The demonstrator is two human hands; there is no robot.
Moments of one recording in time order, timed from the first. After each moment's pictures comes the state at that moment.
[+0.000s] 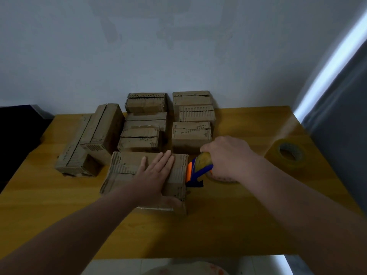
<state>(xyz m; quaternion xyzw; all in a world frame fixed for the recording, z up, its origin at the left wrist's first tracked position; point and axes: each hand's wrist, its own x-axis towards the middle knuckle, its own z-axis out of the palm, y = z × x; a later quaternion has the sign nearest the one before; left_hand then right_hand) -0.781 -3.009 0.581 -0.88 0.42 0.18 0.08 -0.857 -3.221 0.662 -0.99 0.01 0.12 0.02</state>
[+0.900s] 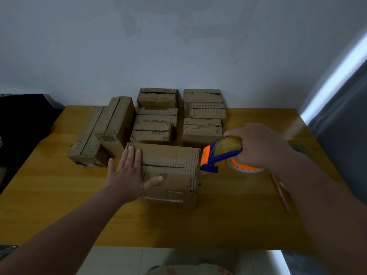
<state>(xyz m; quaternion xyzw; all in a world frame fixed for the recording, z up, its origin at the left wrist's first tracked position) -0.775 -2.933 0.572 -0.97 0.21 0.14 0.06 -0.869 -3.231 0.680 -0.99 0.08 0.05 0.07</state>
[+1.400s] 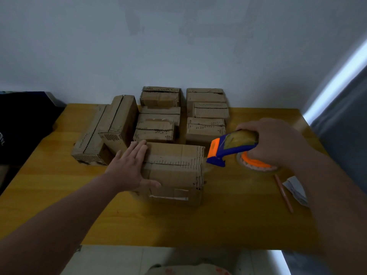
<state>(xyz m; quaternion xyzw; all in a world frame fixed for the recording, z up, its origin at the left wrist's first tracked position) -0.744 -2.922 0.582 -0.93 0.32 0.15 0.07 -0.875 -3.238 0.693 -0.99 0.10 0.01 0.09</state>
